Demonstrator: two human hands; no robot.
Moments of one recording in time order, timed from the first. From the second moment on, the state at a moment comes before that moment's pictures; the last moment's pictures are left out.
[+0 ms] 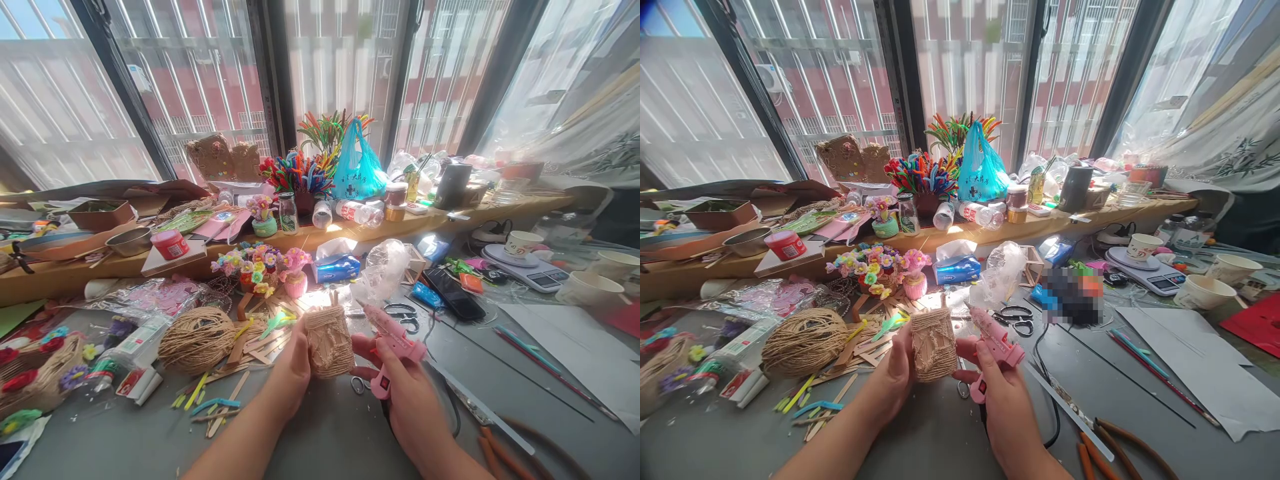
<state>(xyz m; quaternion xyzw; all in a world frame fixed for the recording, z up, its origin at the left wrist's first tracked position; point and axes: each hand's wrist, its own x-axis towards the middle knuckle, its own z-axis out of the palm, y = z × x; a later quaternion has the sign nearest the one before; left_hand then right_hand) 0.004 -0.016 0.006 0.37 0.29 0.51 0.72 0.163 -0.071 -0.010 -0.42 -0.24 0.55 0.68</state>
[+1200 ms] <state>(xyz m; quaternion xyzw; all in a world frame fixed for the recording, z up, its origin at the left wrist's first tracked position) -0.012 0.009 0.002 0.33 0.42 0.62 0.57 0.170 -0.059 -0.014 -0.44 -0.16 0.52 0.71</state>
